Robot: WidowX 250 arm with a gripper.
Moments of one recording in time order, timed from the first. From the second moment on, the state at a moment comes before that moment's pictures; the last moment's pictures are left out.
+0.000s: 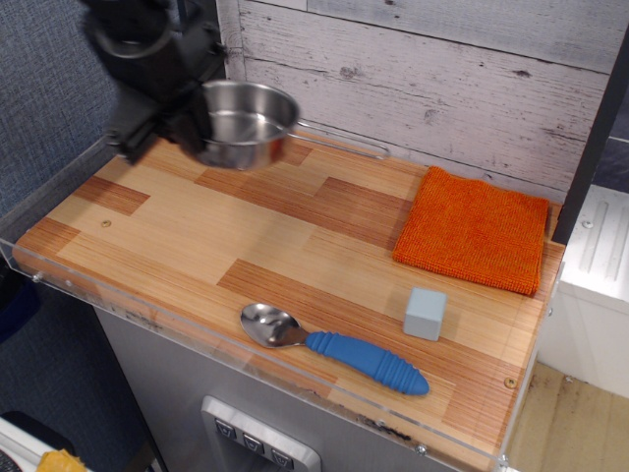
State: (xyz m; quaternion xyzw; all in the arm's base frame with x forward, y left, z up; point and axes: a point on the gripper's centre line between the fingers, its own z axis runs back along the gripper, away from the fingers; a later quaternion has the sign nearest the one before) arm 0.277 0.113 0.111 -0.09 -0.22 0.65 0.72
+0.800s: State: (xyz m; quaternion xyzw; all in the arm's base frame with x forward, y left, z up) arm 0.191 0.179 0.102 -0.05 -0.24 0.63 0.73
